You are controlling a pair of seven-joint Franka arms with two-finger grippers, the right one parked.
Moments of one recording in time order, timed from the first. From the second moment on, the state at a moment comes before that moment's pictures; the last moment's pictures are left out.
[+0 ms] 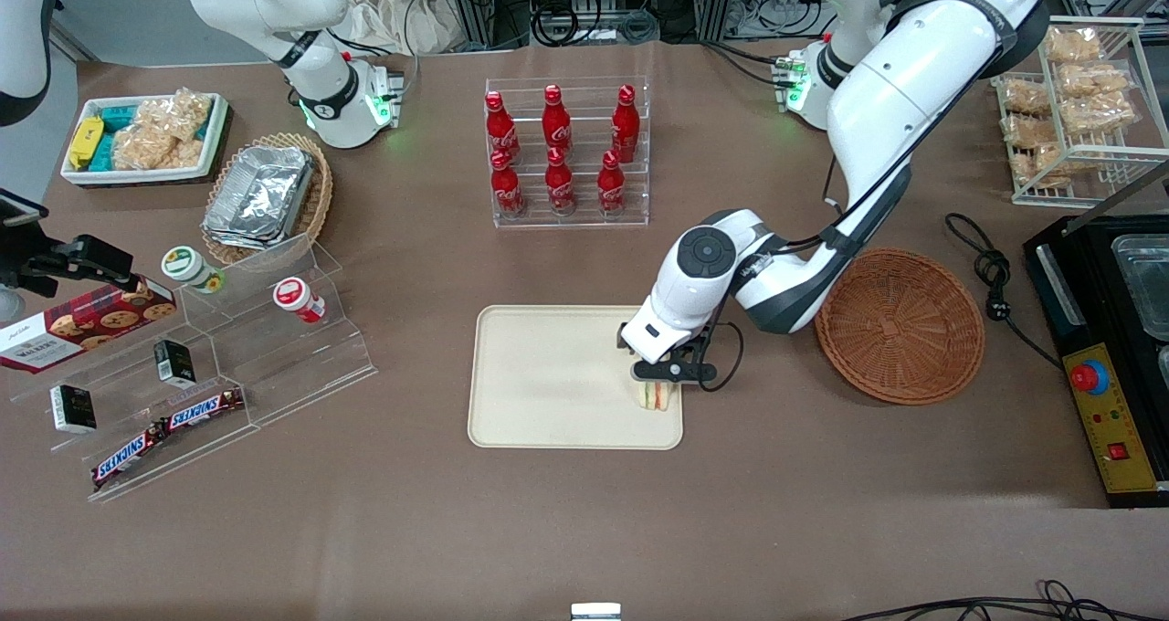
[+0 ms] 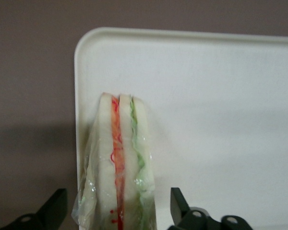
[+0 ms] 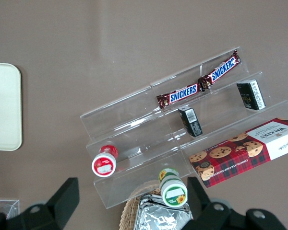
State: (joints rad) arm -0.06 0.74 -0.64 -1.68 0.58 2.43 -0.96
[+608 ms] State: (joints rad) arm 0.22 0.37 -0.82 -1.64 0.36 2.00 -0.83
